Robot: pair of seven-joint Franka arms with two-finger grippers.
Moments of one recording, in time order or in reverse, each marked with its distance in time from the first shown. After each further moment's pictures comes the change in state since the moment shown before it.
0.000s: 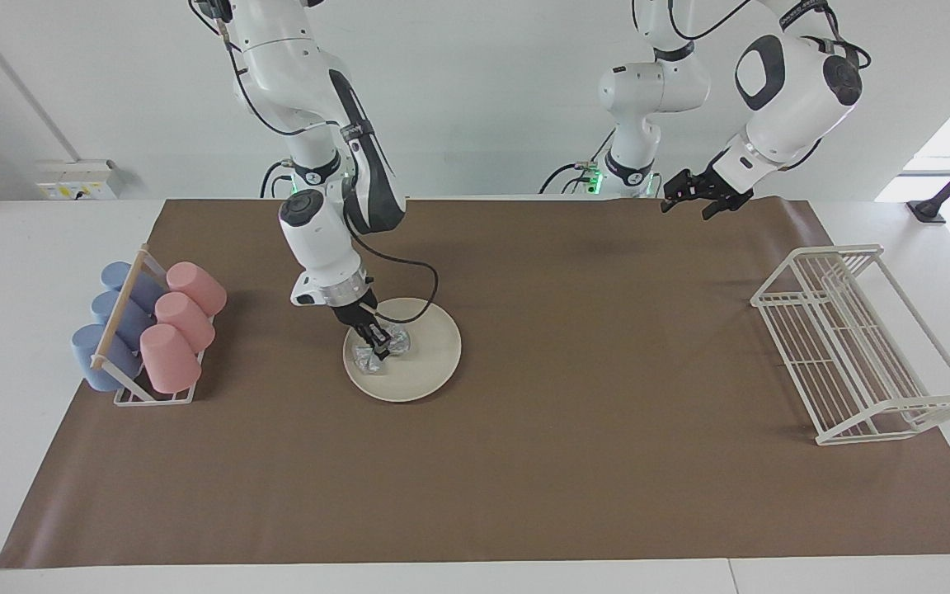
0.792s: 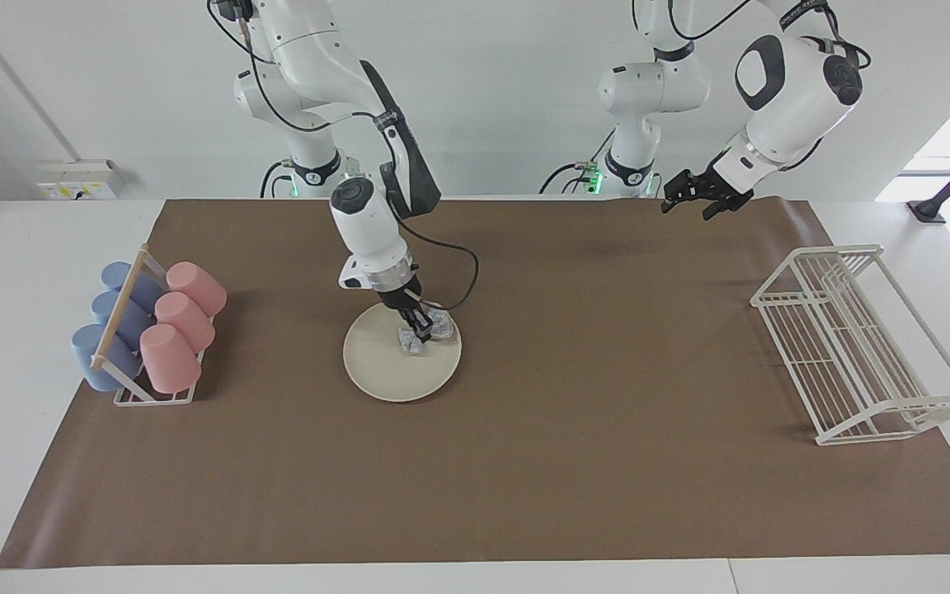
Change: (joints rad) left arm 0.000 0.000 0.000 0.000 0.000 0.005 -0.003; right arm 0.169 0.000 0.001 0.000 0.000 0.001 0.283
